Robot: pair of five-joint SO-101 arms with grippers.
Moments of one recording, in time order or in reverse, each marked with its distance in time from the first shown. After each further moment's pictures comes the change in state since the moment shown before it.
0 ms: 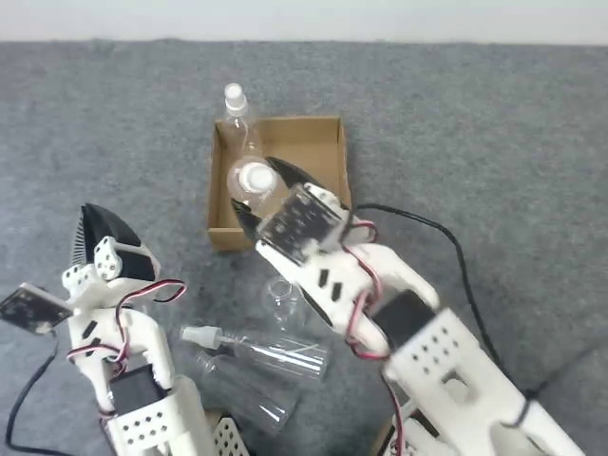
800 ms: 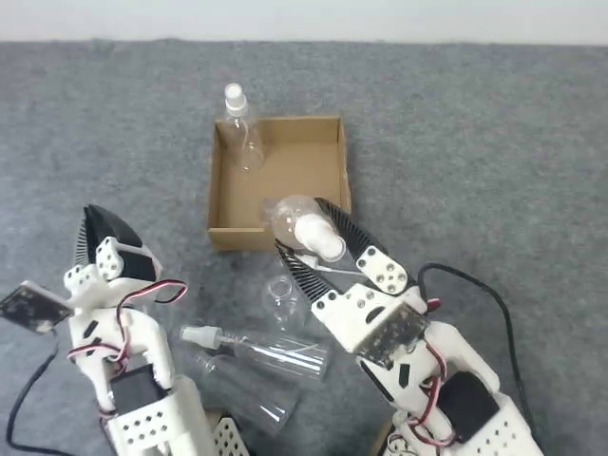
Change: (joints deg) left arm 0.2 0.0 0.0 0.4 0.0; right arm 0.6 -46.3 22.4 7.7 0.0
